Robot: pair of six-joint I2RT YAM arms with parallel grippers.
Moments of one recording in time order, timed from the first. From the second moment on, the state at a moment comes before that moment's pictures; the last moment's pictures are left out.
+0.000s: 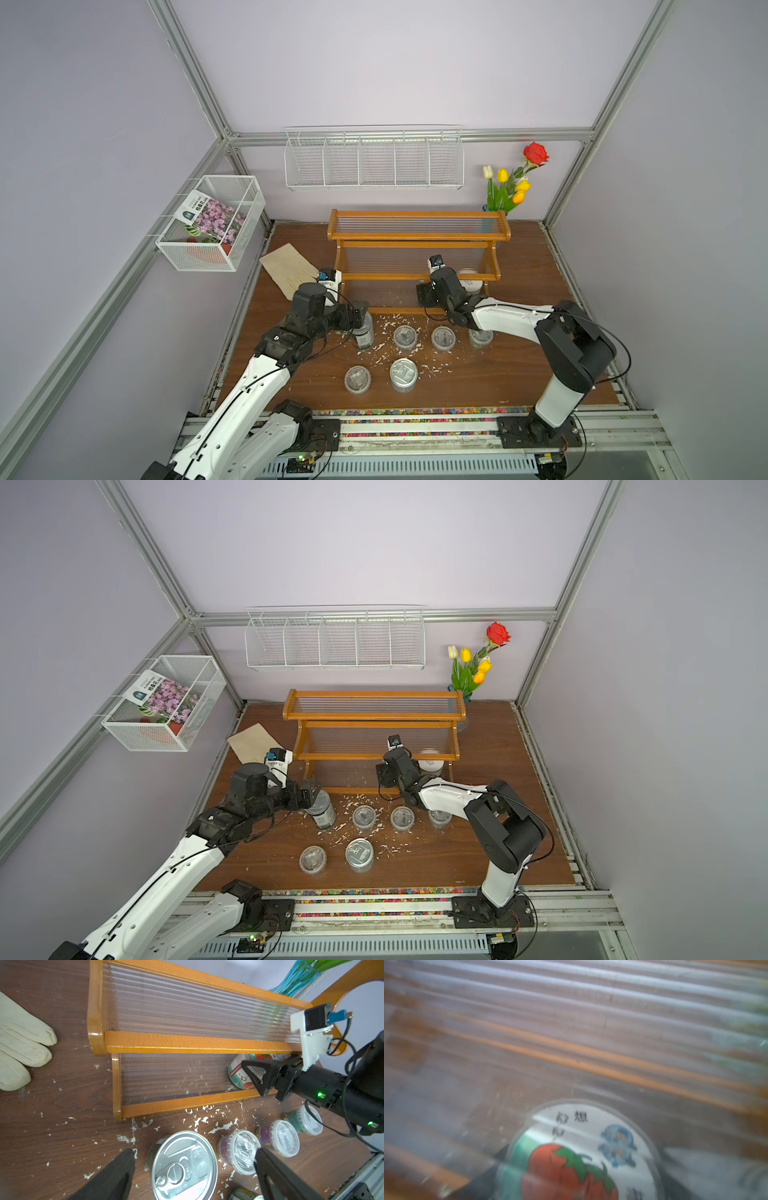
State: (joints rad) left arm -0.43 0.86 0.72 -0.47 0.16 -0.35; right arm 0.68 1.75 0.96 0.11 0.30 0.26
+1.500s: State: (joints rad) left arm -0.43 0.98 0.71 -0.33 0.27 -0.38; right arm 1.30 0.74 0.30 -0.33 0.41 0.29
